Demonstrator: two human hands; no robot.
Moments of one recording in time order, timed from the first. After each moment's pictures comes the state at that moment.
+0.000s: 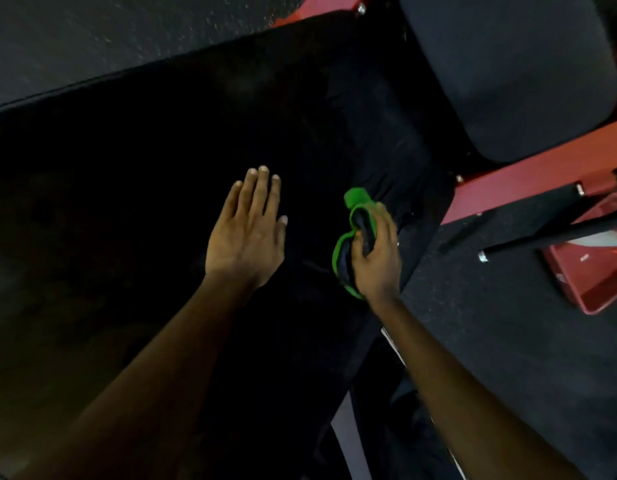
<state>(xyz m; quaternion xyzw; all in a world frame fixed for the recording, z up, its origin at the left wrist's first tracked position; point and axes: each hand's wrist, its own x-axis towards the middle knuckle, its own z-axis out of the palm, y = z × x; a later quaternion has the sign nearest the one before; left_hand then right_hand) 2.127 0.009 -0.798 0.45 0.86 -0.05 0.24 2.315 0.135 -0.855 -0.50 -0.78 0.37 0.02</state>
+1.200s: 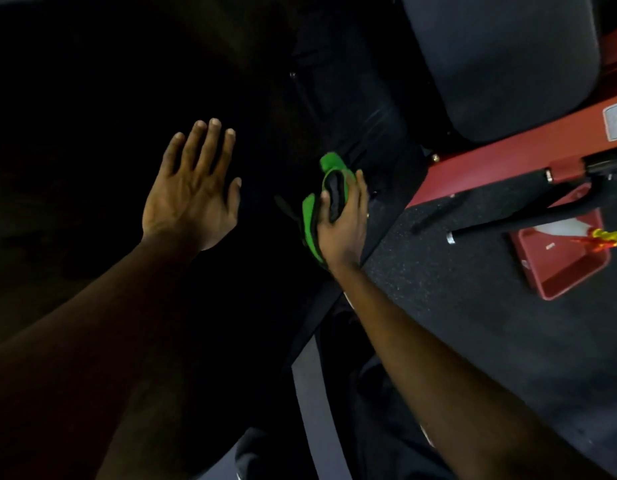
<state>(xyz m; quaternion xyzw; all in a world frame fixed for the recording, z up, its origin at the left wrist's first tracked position) 2.130 0.006 -0.811 0.46 0.87 -0.10 0.18 2.317 0.149 -0.862 -0.53 -0.76 0.37 0.00</state>
